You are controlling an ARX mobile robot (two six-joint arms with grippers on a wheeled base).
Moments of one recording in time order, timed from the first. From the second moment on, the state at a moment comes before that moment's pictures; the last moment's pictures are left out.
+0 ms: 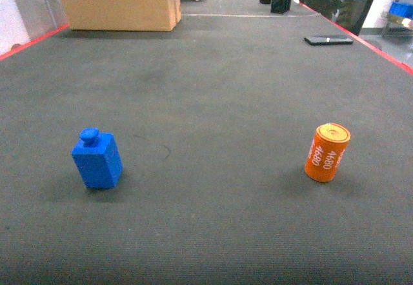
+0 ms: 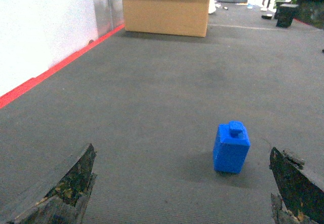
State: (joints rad) left arm -0.14 0.21 0.03 0.14 -0.28 0.00; right arm 0.08 0.11 0.02 0.03 0.13 0.01
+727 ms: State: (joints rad) left arm -0.22 1.81 0.60 0.97 -0.22 -0.07; right arm 0.27 1.76 0.55 0.97 0.19 0.09
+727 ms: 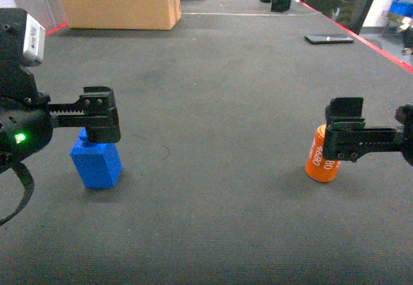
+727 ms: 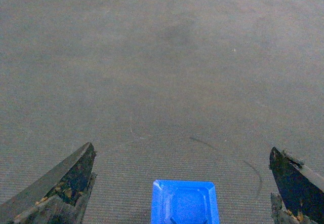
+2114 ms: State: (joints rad) left arm -0.20 2.14 0.77 0.94 -0.19 -0.11; right arm 0.27 2.19 0.82 1.04 0.26 0.15
